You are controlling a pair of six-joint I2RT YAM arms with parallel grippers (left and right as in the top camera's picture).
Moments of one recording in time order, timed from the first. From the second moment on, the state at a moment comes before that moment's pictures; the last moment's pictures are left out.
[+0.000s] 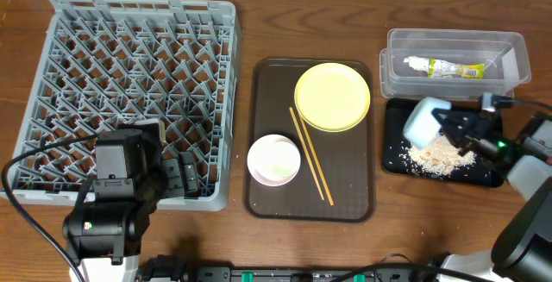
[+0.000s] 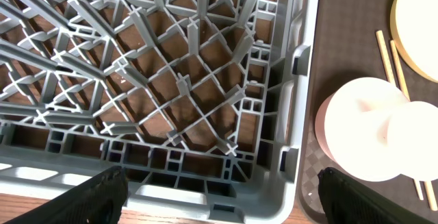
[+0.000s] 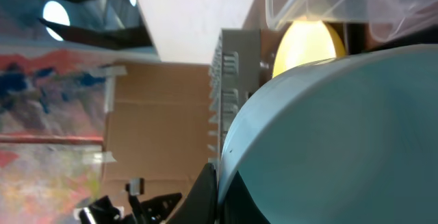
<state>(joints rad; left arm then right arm) 0.02 0.82 0.91 -1.08 0.06 -0.15 -0.56 1.66 0.72 -0.03 -1.45 0.55</state>
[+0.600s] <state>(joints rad) 0.02 0.82 0.91 -1.09 0.06 -0.15 -0.08 1.26 0.72 -0.07 -0.89 0.45</state>
